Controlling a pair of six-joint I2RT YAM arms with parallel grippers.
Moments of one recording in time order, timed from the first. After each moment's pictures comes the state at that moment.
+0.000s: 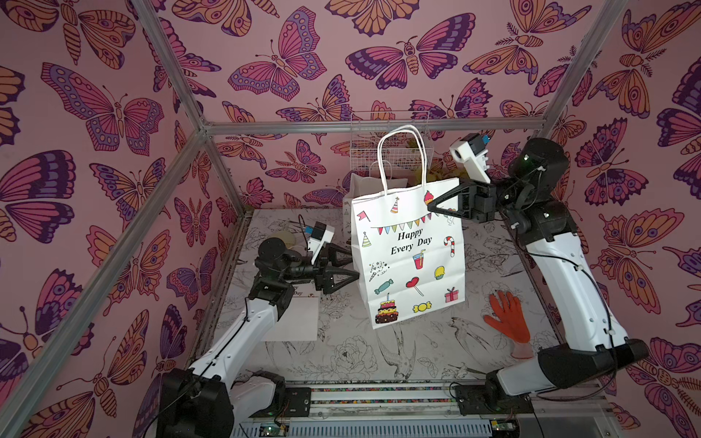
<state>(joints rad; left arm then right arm) -0.26 1.17 0.79 0.51 1.32 -0.53 0.26 1.49 1.89 -0.29 -1.55 0.62</state>
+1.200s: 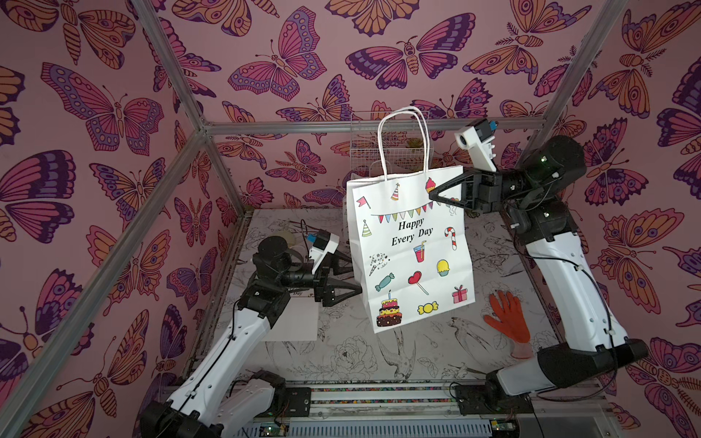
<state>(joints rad) -0.34 1.03 0.89 0.10 1.30 -0.27 0.27 1.50 1.91 0.02 -1.50 0.94</state>
